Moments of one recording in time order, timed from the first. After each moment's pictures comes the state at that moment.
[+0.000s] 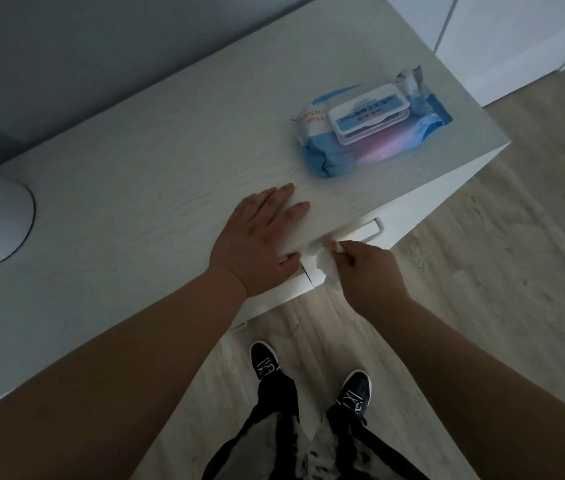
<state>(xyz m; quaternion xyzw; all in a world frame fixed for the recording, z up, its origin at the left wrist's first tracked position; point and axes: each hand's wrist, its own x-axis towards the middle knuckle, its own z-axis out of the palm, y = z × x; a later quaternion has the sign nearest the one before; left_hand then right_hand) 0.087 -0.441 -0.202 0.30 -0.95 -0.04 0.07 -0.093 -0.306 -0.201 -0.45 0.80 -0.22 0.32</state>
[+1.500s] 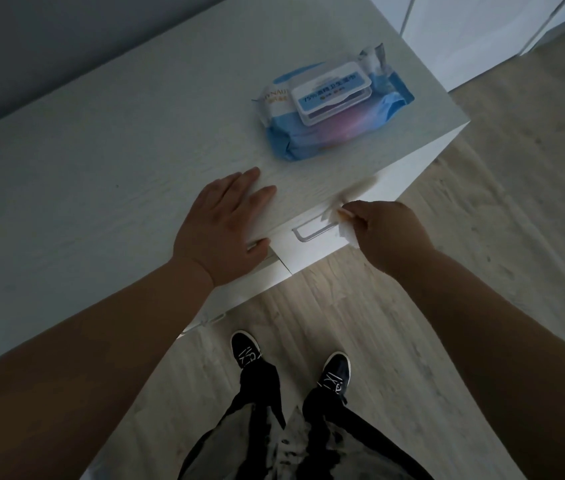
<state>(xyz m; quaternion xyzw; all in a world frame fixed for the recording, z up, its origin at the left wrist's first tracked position) 0.086 -0.442 -0.203 0.29 -0.95 -0.02 0.06 -0.171 -0.299 -0.206 -0.53 0.79 -0.18 0.23</state>
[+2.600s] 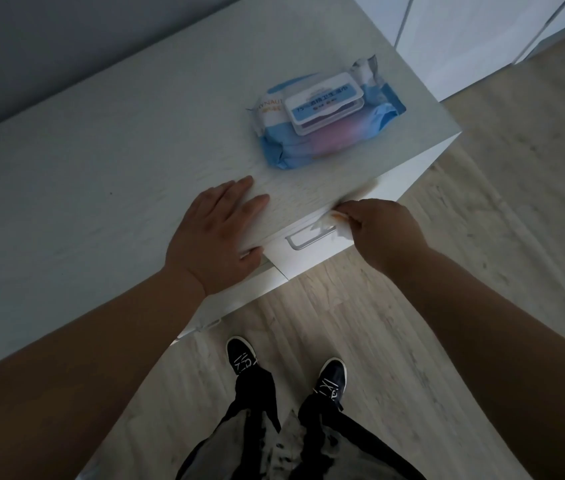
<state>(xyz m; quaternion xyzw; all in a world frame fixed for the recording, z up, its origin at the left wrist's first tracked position) 0.085 -0.439 -0.200 0.30 -0.95 -0.03 0.07 -0.181 -0.309 -0.196 -0.57 0.77 -0.18 0.21</state>
